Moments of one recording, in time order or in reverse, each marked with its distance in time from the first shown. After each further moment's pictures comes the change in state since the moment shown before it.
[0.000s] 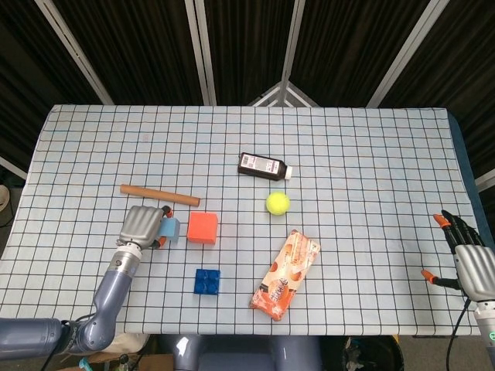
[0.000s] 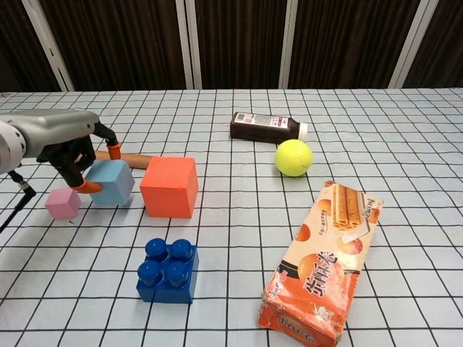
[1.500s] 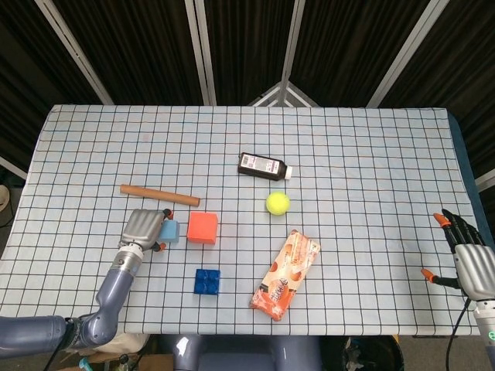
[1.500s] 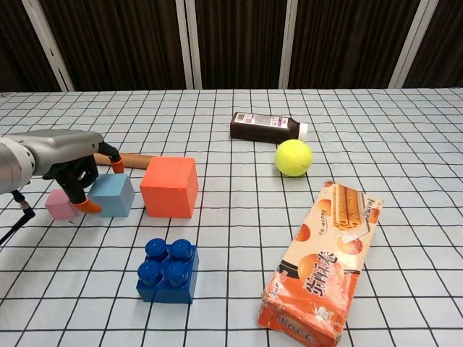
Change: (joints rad) left arm 0.016 -0.054 0.012 0.115 -0.005 -0.090 -0.013; right arm -0.001 -0.007 0.005 0.003 0.001 0.007 -0.011
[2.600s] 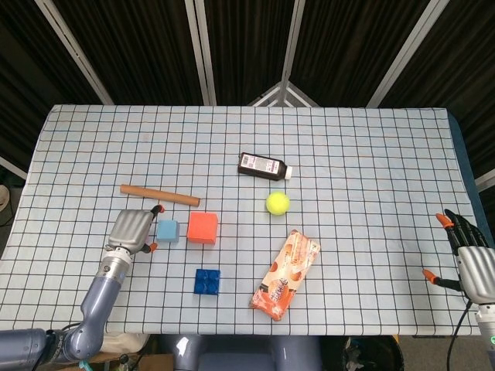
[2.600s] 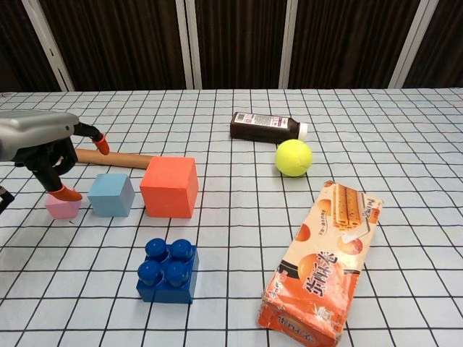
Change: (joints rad) left arm 0.083 0.085 -0.025 -0.136 0.070 0.061 0.028; right arm -0.017 0.000 -0.001 -0.010 -0.019 0.043 -0.012
